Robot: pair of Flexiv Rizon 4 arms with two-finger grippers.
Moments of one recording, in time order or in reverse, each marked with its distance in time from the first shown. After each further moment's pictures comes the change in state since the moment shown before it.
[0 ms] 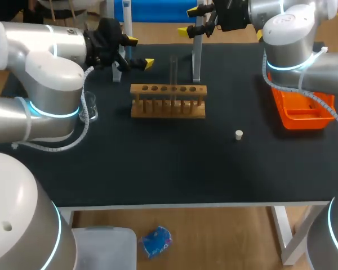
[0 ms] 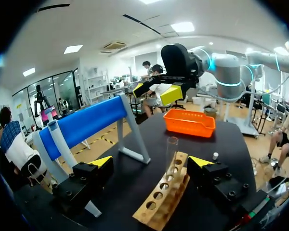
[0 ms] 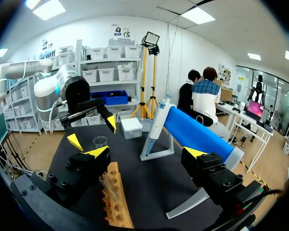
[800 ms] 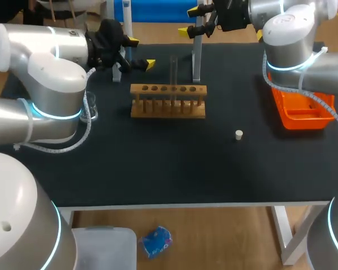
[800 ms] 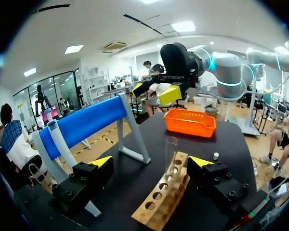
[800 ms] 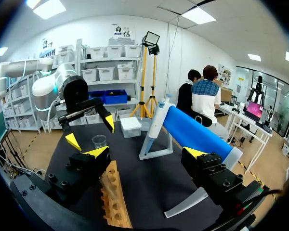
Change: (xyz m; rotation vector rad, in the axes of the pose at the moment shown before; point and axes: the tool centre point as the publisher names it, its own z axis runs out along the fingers) left arm 0.002 0.000 0.001 -0.001 -0.007 0.000; right arm -0.002 -0.004 -0.002 0.011 -0.010 -0.003
